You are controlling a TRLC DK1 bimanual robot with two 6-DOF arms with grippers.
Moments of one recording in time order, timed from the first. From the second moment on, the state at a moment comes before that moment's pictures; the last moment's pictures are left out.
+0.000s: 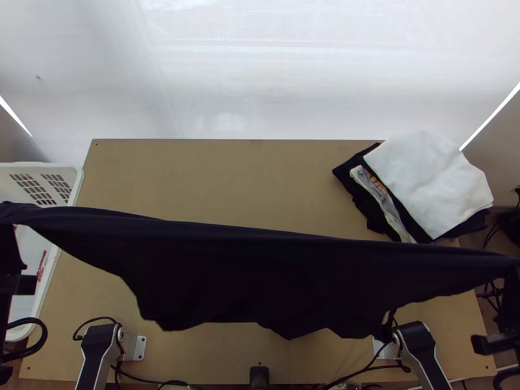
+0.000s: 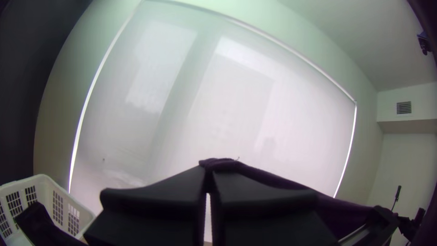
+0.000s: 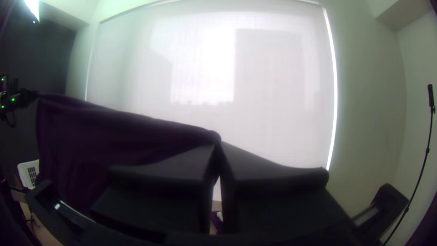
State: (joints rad) left arm 0.18 0.43 1.31 -0.56 0.11 -0.41; right arm 0.22 0.25 1.26 -0.76 0.09 -0.04
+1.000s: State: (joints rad) left arm 0.12 0.31 1.35 -0.80 0.19 -0.44; right arm 0.23 0.31 1.49 -1.08 0.02 0.11
